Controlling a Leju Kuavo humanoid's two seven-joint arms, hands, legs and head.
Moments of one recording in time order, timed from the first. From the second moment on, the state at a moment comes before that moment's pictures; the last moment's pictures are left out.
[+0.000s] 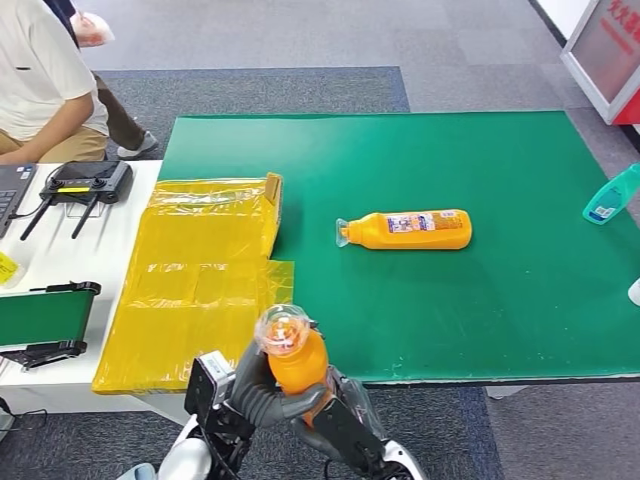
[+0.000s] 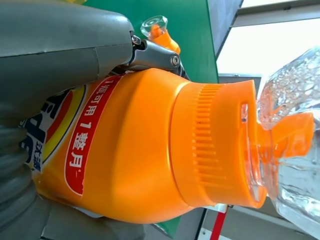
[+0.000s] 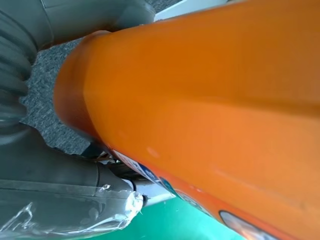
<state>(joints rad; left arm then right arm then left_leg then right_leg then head) 0.01 -0.07 -0.57 -1.51 0.01 -0.05 -0.39 0.07 -0.02 0.63 -1.38 0.39 -0.27 -0.40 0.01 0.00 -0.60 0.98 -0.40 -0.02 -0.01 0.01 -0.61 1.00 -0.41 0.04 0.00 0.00</state>
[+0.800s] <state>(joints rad) 0.08 -0.03 -0.44 -1.59 -0.36 0.24 -0.34 0.16 -0.04 0.49 -1.64 0.39 -0.25 -0.37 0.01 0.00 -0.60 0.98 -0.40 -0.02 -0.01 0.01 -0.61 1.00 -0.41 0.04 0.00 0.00</state>
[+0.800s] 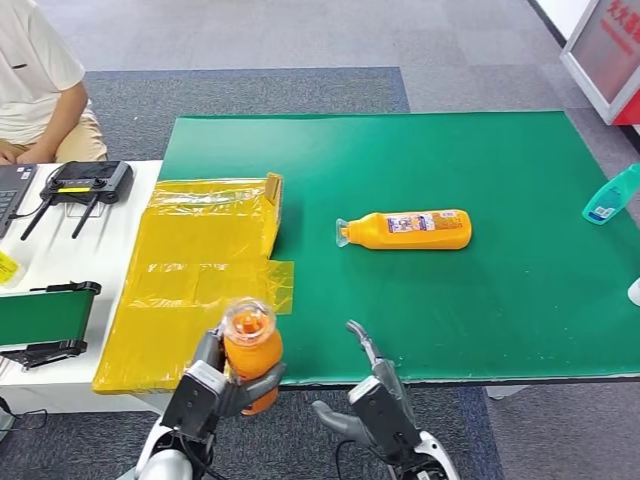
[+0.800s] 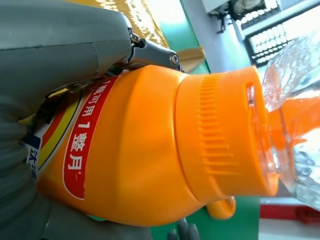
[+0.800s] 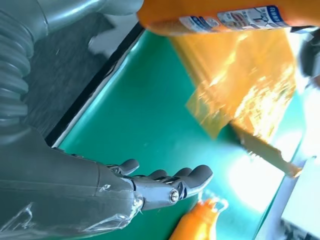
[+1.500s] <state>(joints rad) -0.22 0.09 -0.28 -1.20 -1.27 0.61 -0.18 0.10 -0.06 0.35 -1.75 0.23 -0.03 -0.50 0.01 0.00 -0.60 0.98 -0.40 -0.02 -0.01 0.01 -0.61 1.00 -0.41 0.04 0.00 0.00</state>
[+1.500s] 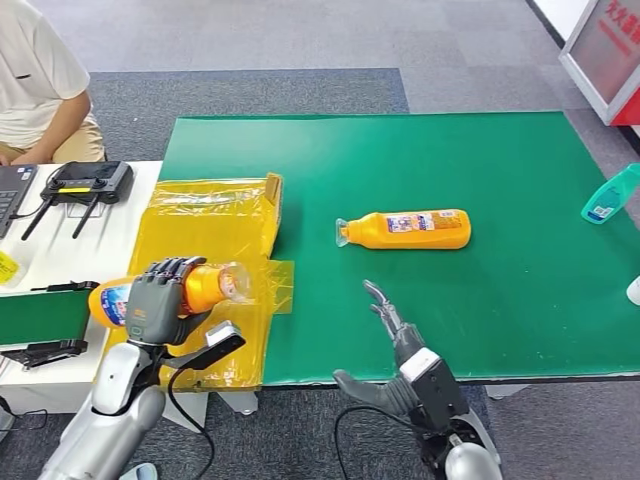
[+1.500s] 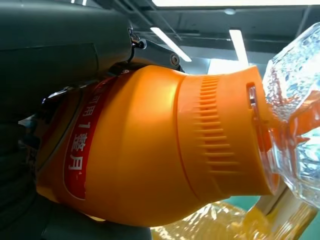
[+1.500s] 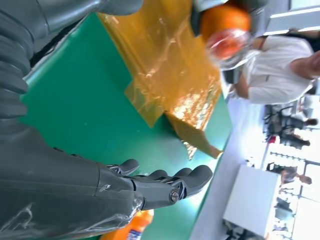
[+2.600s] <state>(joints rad) -0.53 -0.03 -0.53 -0.60 -1.41 0.61 -0.05 0.03 -0.08 0.38 -1.71 0.22 0.02 -0.53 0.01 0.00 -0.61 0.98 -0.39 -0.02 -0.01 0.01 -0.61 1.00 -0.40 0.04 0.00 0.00</state>
